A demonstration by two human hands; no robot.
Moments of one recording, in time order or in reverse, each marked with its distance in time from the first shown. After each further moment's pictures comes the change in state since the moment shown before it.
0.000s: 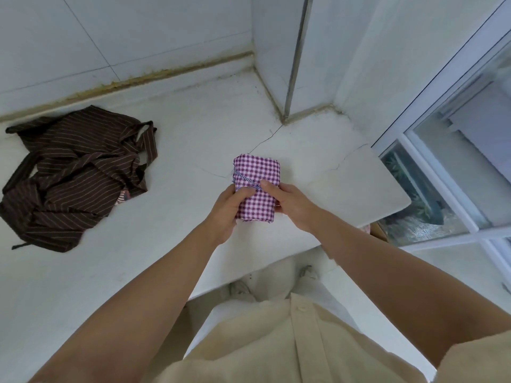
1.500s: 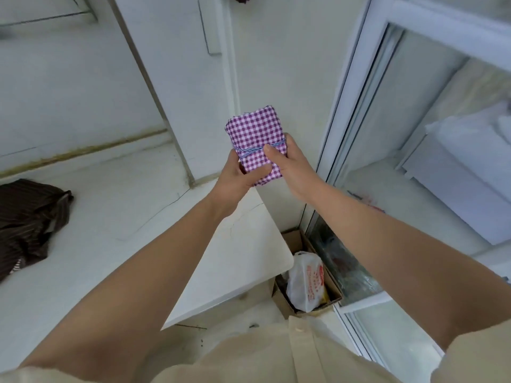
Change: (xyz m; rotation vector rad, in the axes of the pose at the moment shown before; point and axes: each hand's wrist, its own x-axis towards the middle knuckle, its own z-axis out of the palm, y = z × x) left_hand 0.081 0.099 0.325 0.253 -0.069 0.467; right_hand -0.058 -0.168 -0.284 -0.075 0.113 -0.535
